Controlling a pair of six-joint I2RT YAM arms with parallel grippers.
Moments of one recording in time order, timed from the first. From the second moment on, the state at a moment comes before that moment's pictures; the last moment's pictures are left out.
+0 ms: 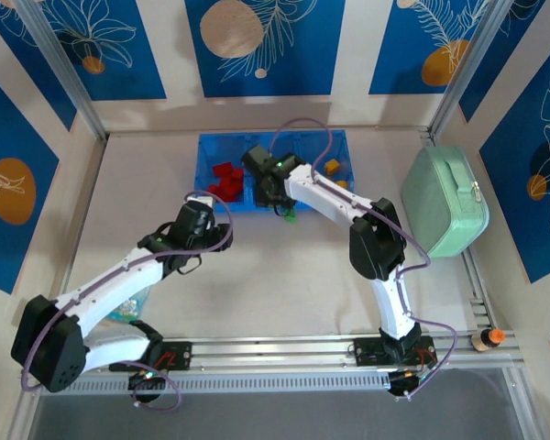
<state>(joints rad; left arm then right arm) -0.58 1.15 0.75 -0.40 -0.17 -0.46 0.72 2.11 1.94 -1.05 0.24 0.71</state>
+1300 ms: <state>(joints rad) -0.58 1.02 0.68 -0.42 -0.15 -0.49 0.65 2.00 1.64 -0.89 0.19 0.58</state>
